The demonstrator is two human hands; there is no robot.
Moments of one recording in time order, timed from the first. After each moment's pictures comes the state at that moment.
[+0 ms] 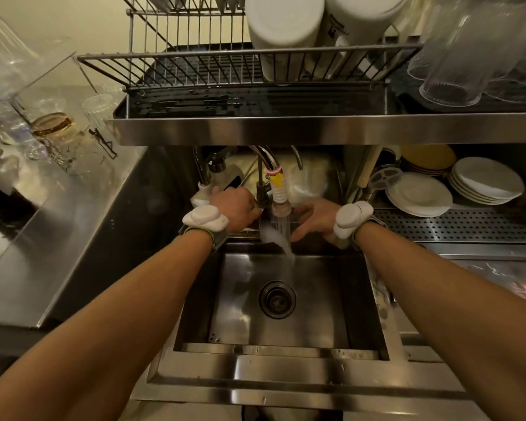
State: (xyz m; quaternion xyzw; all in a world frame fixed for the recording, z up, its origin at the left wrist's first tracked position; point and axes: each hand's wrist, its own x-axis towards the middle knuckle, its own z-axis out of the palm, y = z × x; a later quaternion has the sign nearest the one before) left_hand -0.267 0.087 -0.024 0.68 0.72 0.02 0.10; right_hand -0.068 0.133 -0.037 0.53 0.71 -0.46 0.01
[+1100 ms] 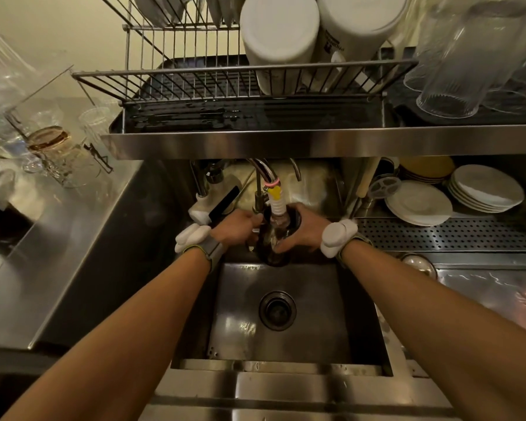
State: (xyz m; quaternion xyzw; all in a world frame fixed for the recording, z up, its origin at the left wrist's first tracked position) left_hand -0.256 0.087 -0.038 0.48 0.70 0.23 0.47; right_hand -0.080 0.128 -0.045 0.50 0.72 -0.47 -0.10
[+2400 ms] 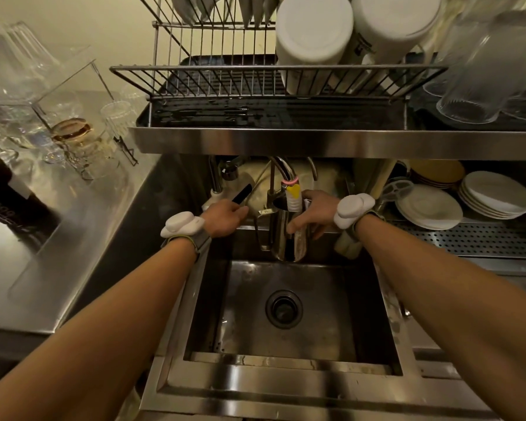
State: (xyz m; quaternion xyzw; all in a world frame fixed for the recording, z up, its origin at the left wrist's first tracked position) left_hand -0.322 0.084 -0.033 0.58 0.74 0.12 0.32; right_hand -0.098 0.150 -0.019 0.51 0.69 -0.51 -0.04
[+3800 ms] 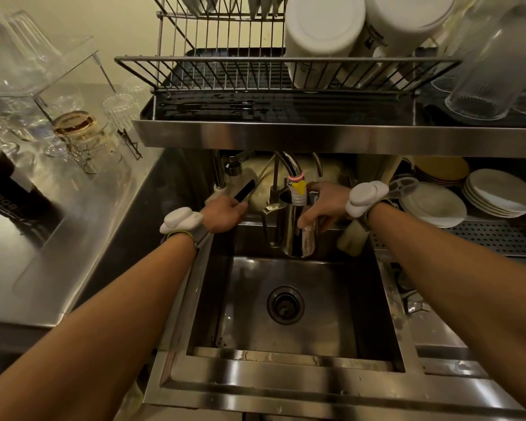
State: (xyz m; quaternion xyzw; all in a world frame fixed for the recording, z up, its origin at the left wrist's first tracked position) left_hand -0.327 0.080 -0.032 0.56 0.75 0.13 0.33; right_hand -0.093 0.162 -0.010 0.49 0.70 -0.52 0.00
